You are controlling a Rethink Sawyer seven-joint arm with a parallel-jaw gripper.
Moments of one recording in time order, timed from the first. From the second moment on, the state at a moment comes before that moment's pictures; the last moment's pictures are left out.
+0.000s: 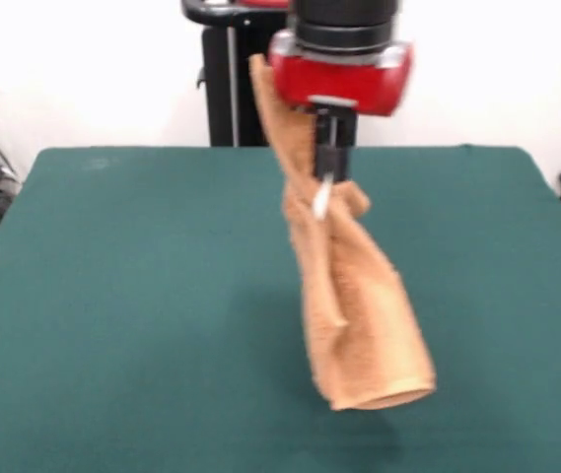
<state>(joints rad) -0.25 -0.73 0.09 1.52 -0.08 0.76 1.99</state>
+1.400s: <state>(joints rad) -0.10 -0.73 -0.06 1.43 -0.41 0.82 1.99</state>
